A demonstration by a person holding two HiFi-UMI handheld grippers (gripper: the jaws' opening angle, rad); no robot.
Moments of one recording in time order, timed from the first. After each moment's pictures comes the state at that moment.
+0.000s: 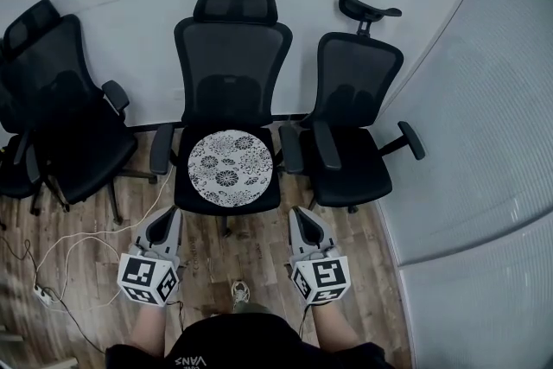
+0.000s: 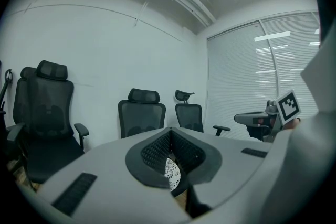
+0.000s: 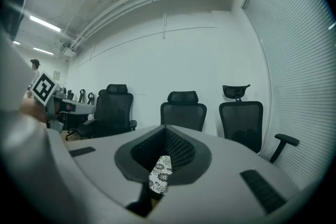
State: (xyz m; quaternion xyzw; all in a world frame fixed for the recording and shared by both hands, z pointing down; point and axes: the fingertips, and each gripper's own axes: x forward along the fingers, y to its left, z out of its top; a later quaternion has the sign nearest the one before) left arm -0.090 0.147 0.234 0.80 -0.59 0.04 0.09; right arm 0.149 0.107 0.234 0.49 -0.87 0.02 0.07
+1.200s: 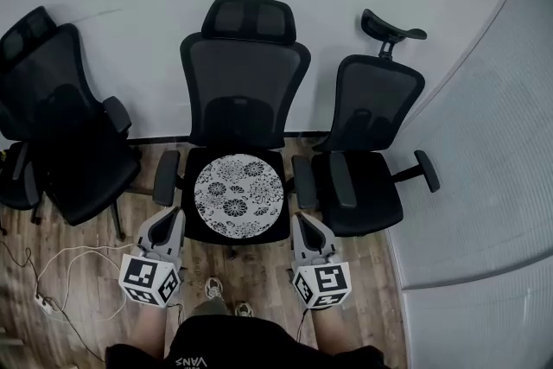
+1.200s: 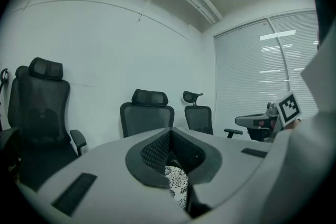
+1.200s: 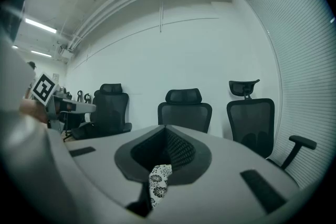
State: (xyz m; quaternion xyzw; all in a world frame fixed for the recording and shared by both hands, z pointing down) left arm -0.135 0.018 0.231 0.79 -0.60 0.03 0.09; right arm 0.106 -0.026 0.240 0.48 -0.87 0.04 0.07
